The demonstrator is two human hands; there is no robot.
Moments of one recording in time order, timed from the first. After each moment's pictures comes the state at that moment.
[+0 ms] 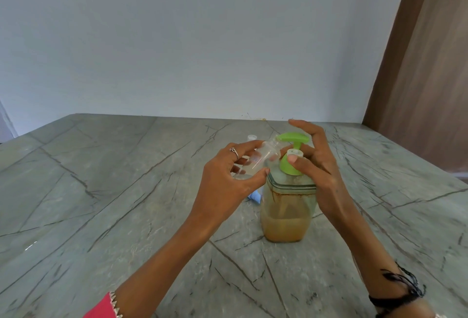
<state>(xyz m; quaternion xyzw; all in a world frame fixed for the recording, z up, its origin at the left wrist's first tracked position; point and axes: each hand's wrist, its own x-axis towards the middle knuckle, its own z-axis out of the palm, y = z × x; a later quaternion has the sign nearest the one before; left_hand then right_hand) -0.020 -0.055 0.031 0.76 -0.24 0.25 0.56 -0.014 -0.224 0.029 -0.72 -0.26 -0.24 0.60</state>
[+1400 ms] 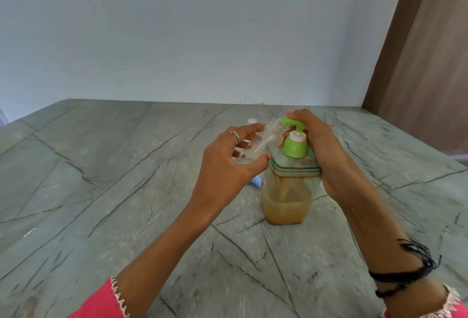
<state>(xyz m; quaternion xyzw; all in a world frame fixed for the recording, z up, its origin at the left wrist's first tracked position) -0.026 -0.055 0.034 0.77 -0.23 0.23 0.55 -0.024 -0.203 0.066 -0.73 0.00 -0.09 0.67</state>
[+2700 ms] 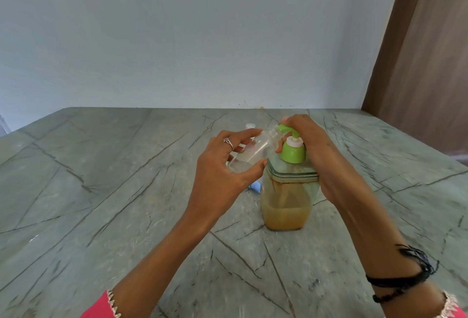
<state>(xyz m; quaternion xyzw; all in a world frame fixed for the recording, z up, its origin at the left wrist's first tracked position) -0.019 -0.052 0.025 0.77 -0.25 0.30 0.51 -0.021 -0.203 0.066 -0.74 -0.03 -0.12 0.66</state>
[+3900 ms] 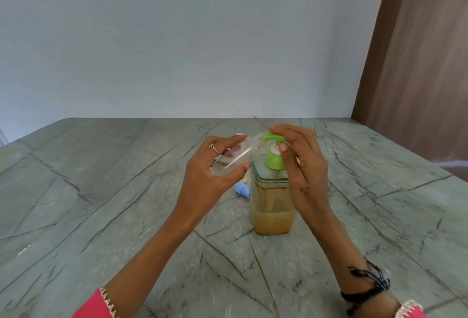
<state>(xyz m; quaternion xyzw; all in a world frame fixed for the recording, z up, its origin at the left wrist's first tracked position) -0.015 -0.048 0.028 0.74 -0.28 0.27 0.55 -0.012 -0.216 0.016 -0.73 -0.23 -0.46 0.46</state>
